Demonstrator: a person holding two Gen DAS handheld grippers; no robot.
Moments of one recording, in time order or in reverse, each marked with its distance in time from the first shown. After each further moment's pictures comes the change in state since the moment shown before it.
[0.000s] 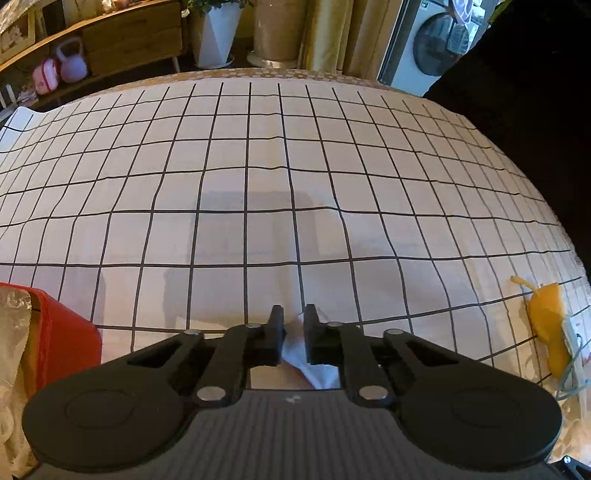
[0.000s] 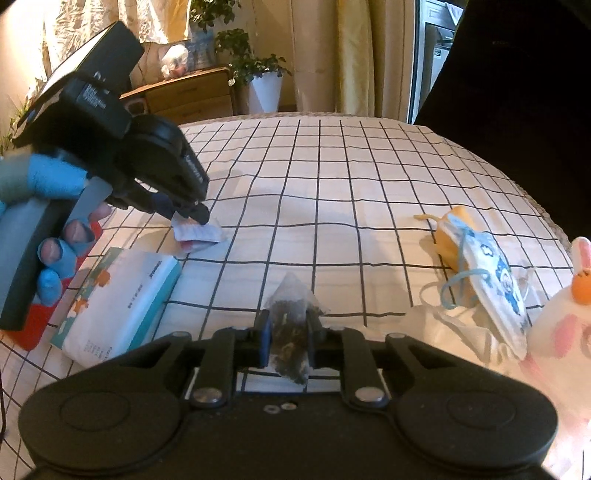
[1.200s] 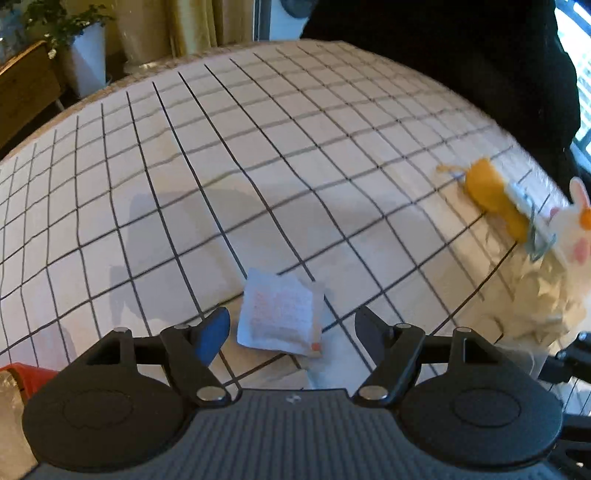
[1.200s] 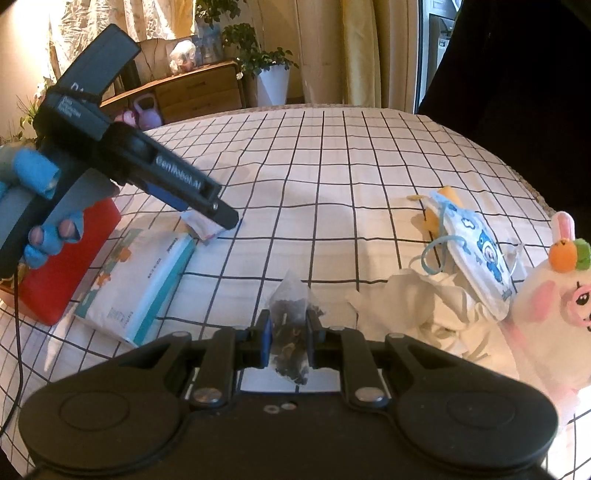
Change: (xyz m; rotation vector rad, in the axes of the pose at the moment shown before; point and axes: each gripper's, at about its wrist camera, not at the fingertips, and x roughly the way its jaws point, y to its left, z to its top) left arm 0.002 -0.021 -0.013 0.423 0.115 -0.154; right arm -0.021 -0.002 -0.015 0.003 0.044 0.042
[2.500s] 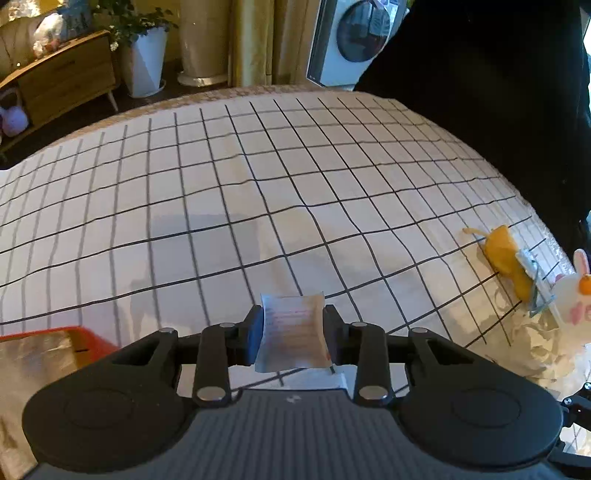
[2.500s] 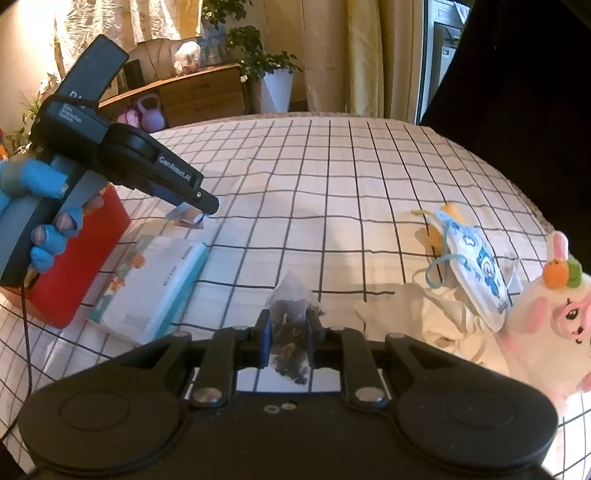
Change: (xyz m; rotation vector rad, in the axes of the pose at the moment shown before) left arm -0.048 0.031 -0.015 -0.188 -0.138 0.037; right arm -0.020 0.015 0.009 -0.030 -0.022 -0.006
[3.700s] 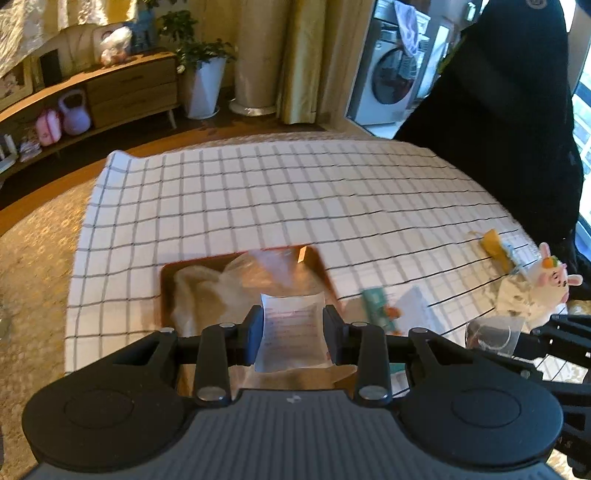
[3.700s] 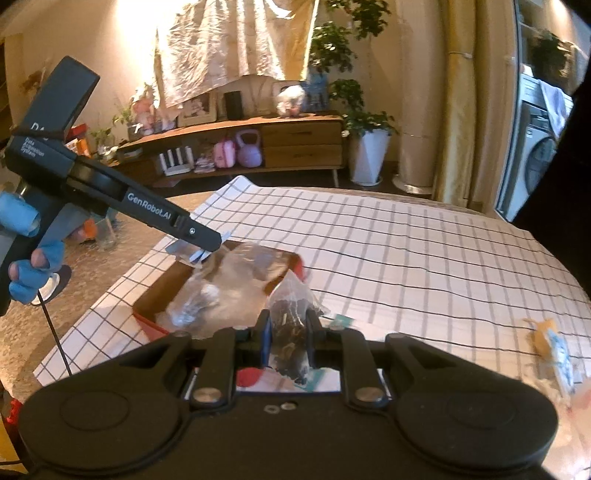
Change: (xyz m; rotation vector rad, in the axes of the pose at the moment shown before) left arm -0.189 0.130 -0.085 -0.065 -0.101 0.049; right arm -0.064 0.168 0.045 -0.183 -0.133 0.199
